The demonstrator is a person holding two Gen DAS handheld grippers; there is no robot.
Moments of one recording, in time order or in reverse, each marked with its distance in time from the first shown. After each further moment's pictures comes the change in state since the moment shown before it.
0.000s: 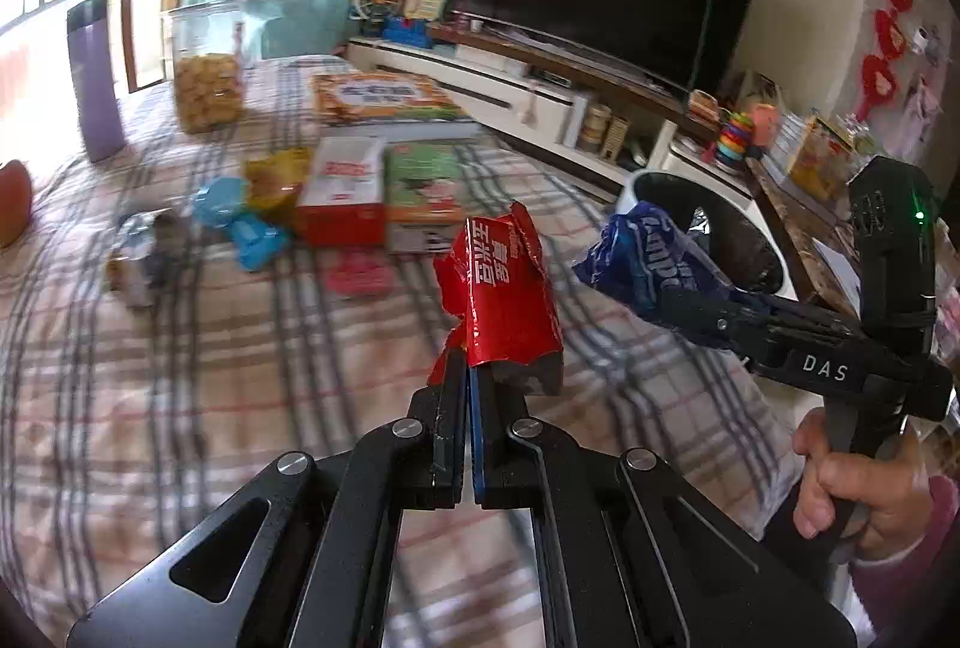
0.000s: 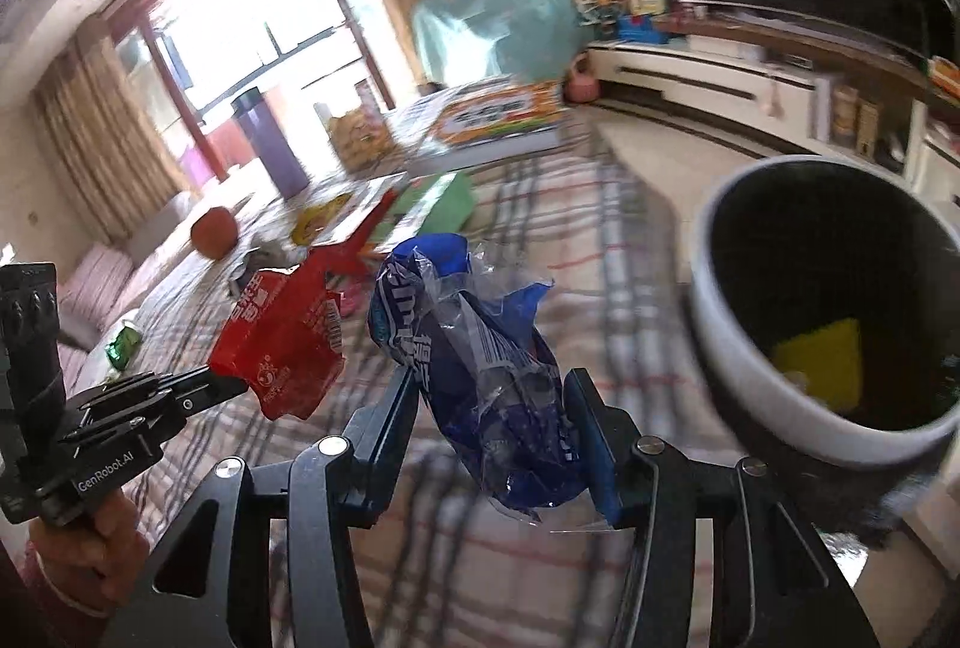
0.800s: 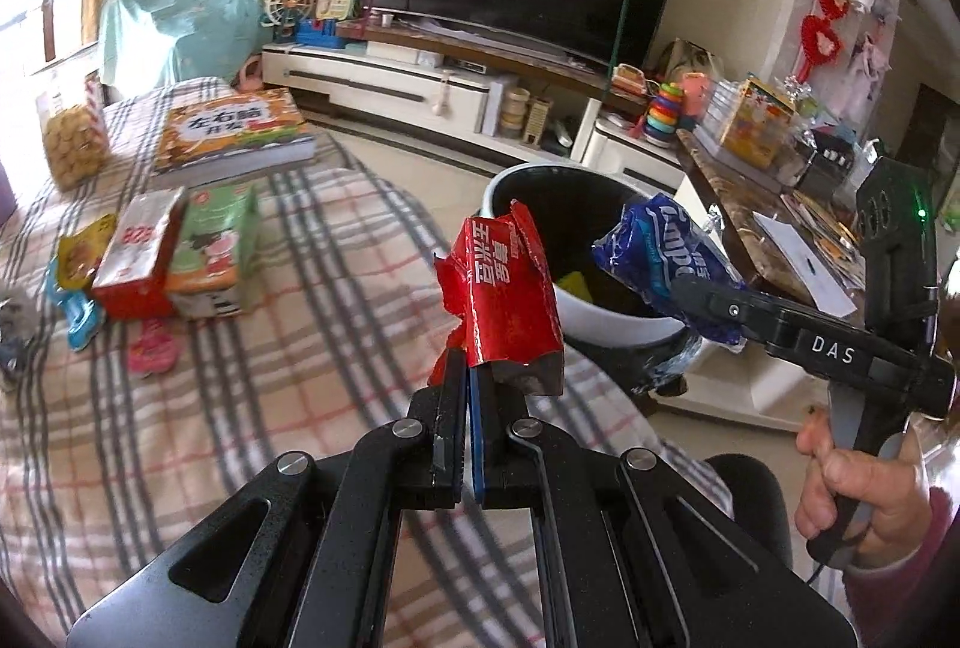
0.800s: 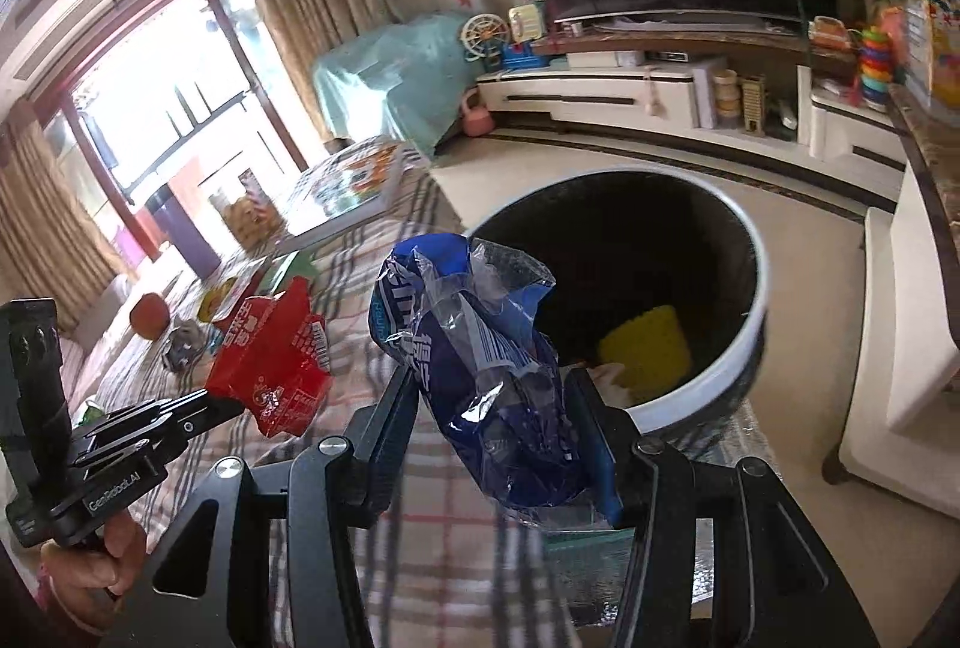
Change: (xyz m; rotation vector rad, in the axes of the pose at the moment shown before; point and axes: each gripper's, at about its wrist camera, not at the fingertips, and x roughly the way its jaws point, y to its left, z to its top) left arm 0.037 -0.091 0.030 0.100 0.023 -0.125; right arm -0.068 -0.092 -0.002 0.170 -0.089 -0.148
